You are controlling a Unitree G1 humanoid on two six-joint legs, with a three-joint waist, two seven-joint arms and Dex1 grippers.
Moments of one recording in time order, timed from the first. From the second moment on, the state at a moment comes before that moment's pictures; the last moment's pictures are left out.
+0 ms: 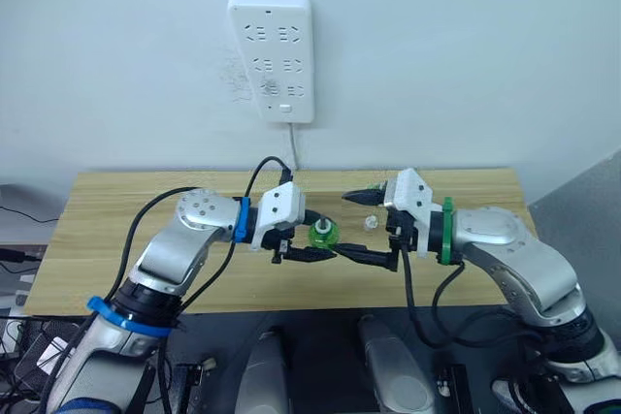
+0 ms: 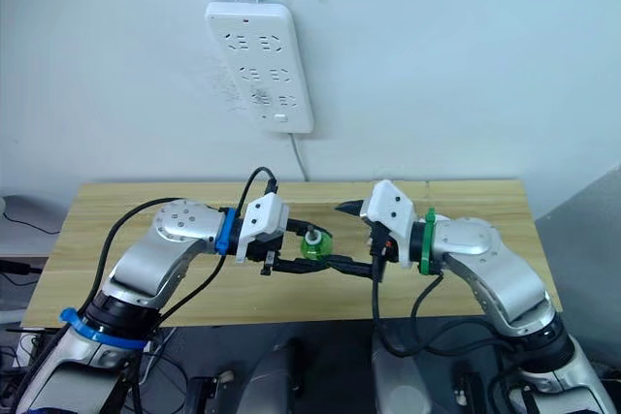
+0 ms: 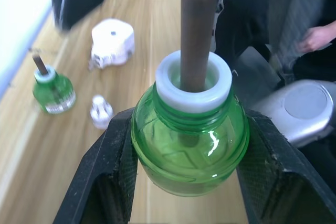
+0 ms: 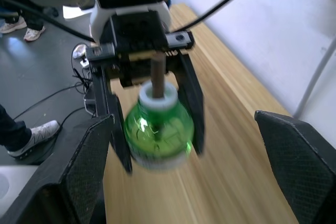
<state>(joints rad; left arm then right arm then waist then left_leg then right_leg) -0.53 0.63 -0.26 -0.10 -0.28 0.32 -1.26 -0.43 -0.54 0.24 -0.49 0.42 0.66 0.80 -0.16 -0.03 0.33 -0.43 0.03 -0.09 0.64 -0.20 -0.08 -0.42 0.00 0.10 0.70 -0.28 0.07</state>
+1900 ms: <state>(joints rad) -0.41 0.43 0.08 -0.28 -0.84 0.99 -0.88 -0.40 -0.36 -0.26 -0.37 1.03 1.01 0.49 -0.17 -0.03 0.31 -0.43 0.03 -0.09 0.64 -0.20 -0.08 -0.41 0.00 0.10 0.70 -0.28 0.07</state>
